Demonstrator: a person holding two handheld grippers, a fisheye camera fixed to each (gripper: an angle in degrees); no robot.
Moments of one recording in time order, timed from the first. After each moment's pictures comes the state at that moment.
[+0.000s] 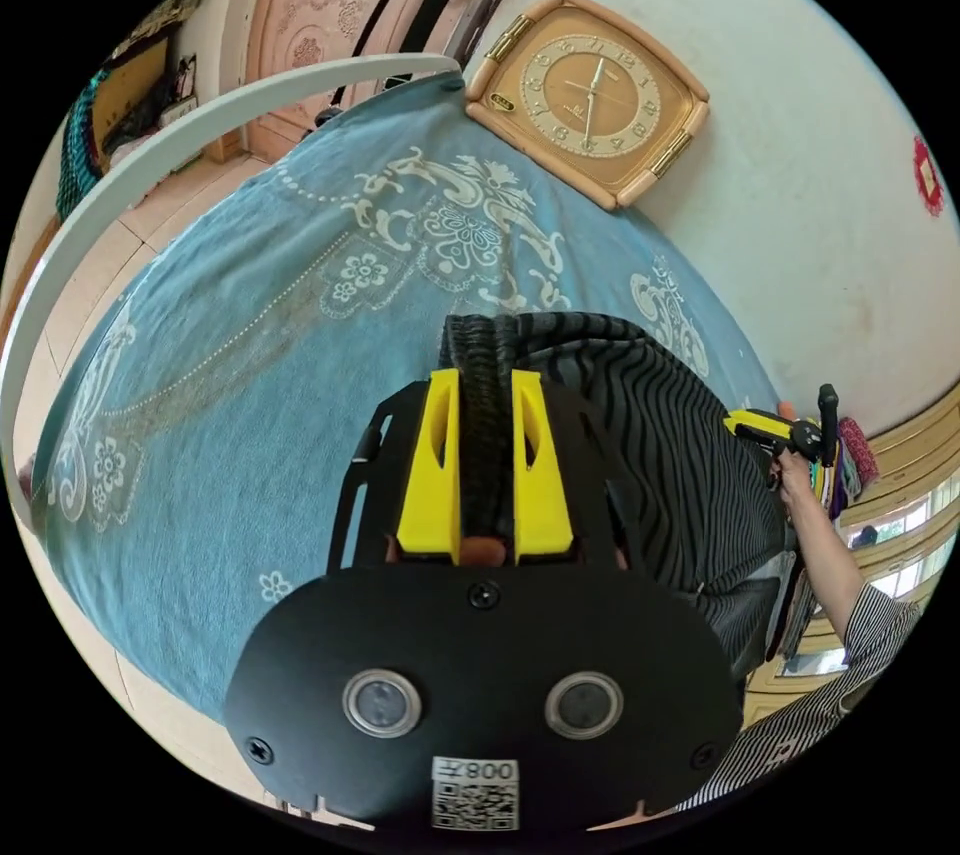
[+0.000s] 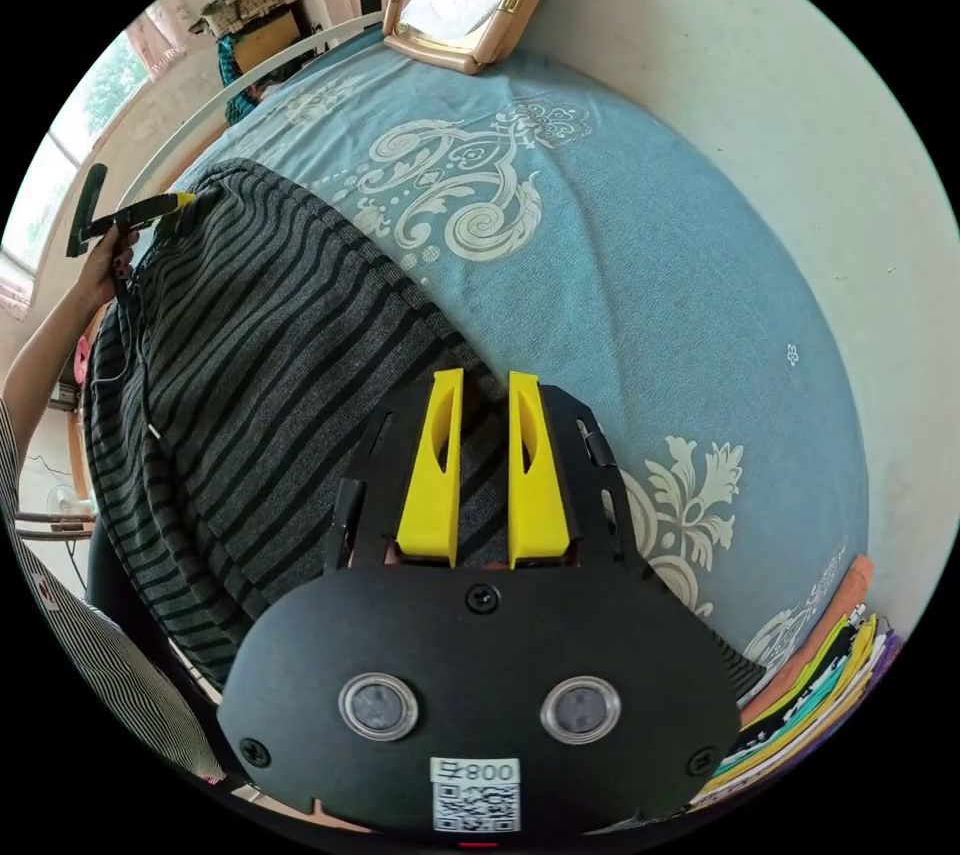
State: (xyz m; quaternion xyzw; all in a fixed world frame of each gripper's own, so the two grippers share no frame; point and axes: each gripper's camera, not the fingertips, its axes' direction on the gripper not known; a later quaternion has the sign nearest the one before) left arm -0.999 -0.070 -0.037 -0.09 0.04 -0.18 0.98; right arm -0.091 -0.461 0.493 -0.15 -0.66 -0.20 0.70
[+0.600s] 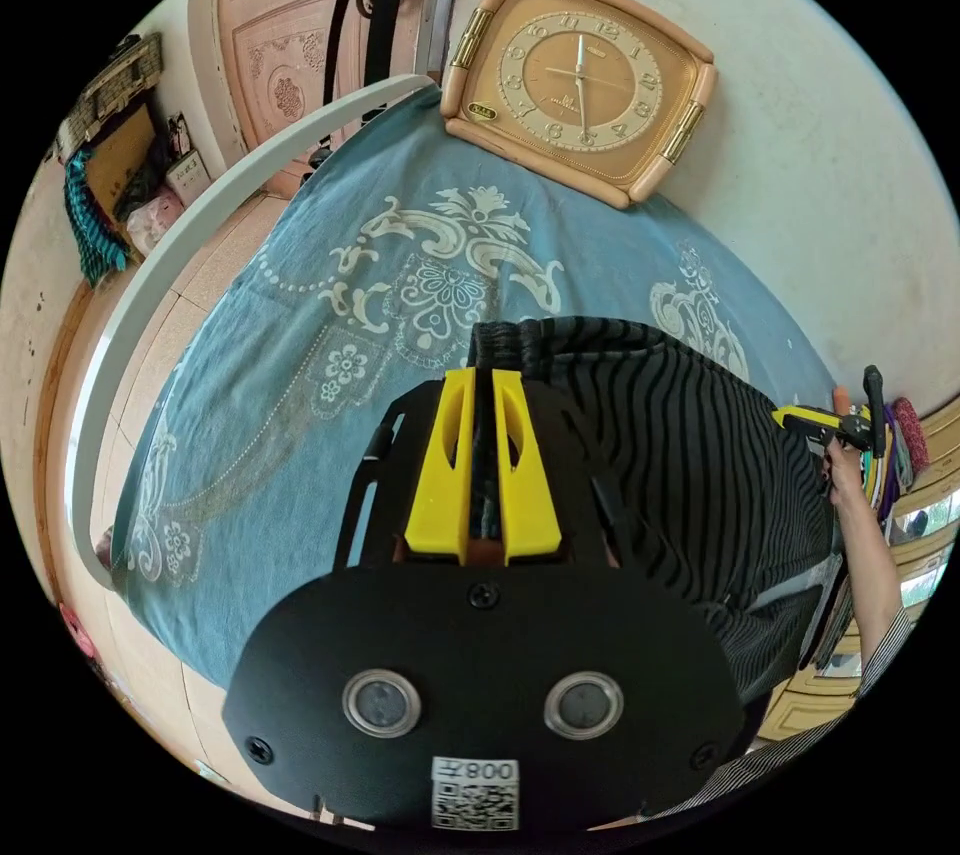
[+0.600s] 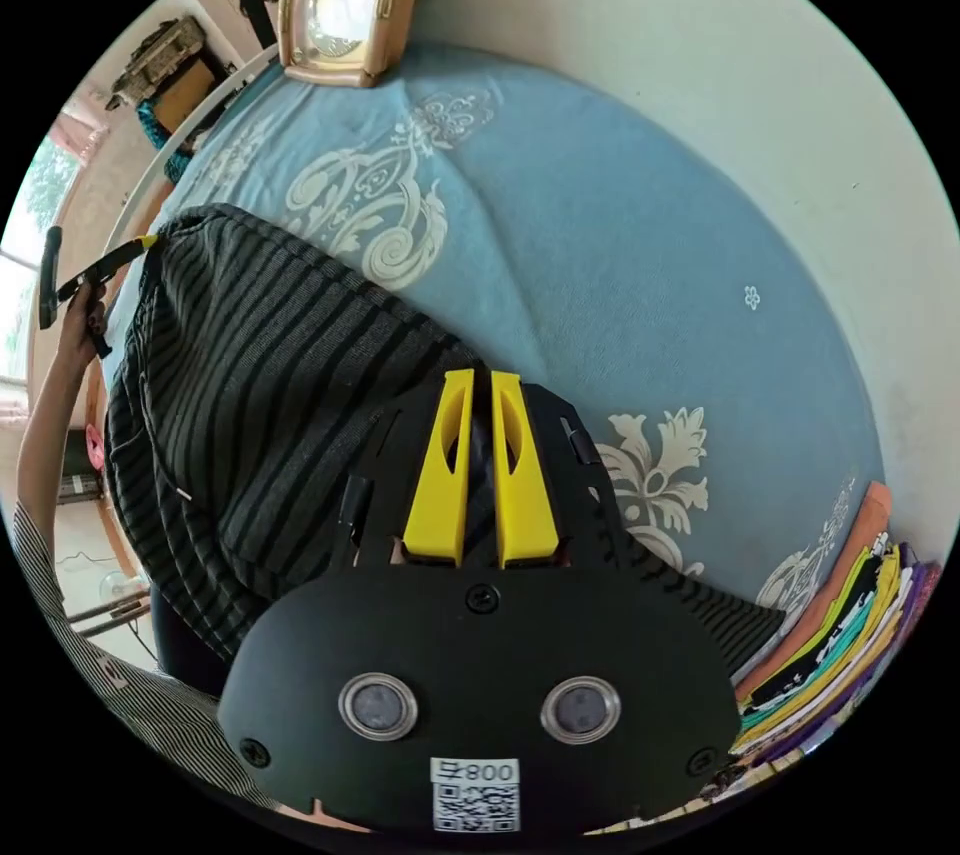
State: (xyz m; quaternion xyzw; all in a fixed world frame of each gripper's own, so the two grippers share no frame) left arm -1.048 -0.046 -0.016 -0.12 -0.03 -0.13 0.98; right arm -0.164 -0.400 0.522 -0.26 -0.64 -0.13 0.71
